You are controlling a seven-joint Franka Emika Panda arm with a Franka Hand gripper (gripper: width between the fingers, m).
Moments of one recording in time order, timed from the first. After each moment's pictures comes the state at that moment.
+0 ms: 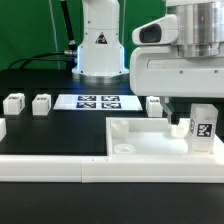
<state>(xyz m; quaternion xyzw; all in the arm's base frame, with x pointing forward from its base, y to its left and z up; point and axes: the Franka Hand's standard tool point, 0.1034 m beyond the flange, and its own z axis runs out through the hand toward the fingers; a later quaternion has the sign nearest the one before) 0.628 0.115 0.069 -0.99 0.14 -0.01 0.06</state>
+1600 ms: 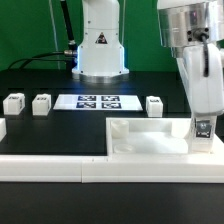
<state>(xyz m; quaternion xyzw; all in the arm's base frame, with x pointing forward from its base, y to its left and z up) 0.630 0.115 0.069 -0.63 0.77 0.06 0.08</state>
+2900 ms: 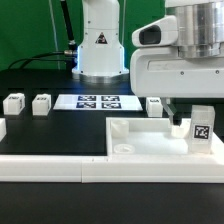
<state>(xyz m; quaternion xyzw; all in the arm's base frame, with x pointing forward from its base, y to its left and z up) 0.632 0.117 0.069 -0.97 0.24 0.00 0.08</state>
